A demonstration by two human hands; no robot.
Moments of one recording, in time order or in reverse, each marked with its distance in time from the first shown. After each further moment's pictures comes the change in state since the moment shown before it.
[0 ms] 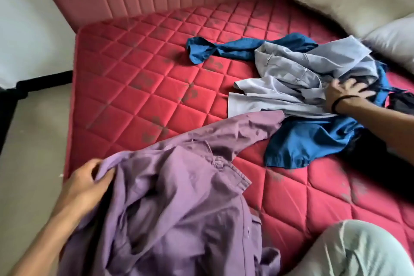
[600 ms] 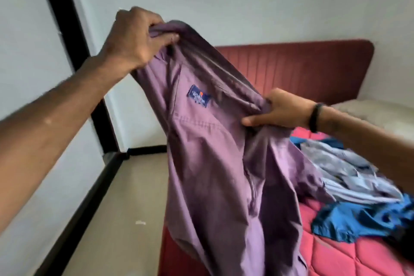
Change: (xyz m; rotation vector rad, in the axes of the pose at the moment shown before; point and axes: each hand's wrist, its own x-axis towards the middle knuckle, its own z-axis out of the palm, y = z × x) left_hand -0.090 0.277 -0.389 0.184 0.629 0.796; right_hand -0.338 -0.084 -0.379 0.748 0.101 -1.134
